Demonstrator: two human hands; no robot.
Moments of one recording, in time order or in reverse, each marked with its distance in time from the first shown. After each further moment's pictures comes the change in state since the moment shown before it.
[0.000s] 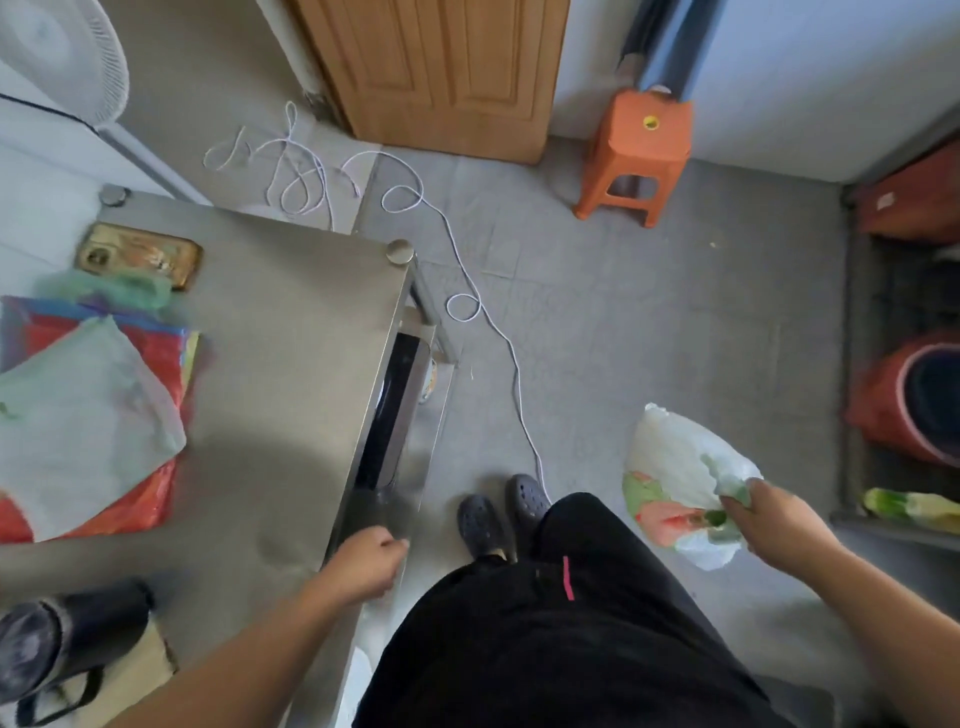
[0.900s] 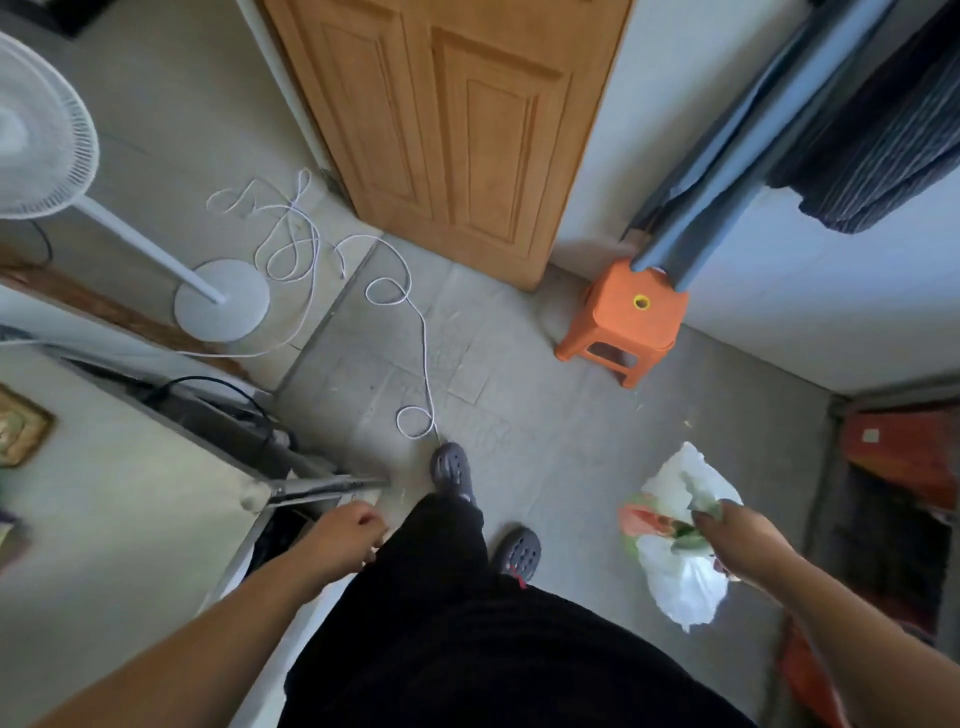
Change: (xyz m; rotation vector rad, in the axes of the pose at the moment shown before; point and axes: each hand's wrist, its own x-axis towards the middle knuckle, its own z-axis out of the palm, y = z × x) left_hand 0.134 0.372 -0.106 -0.339 0.094 0.004; right_hand 0.306 -0.129 -0.346 -0.076 -0.095 -0.105
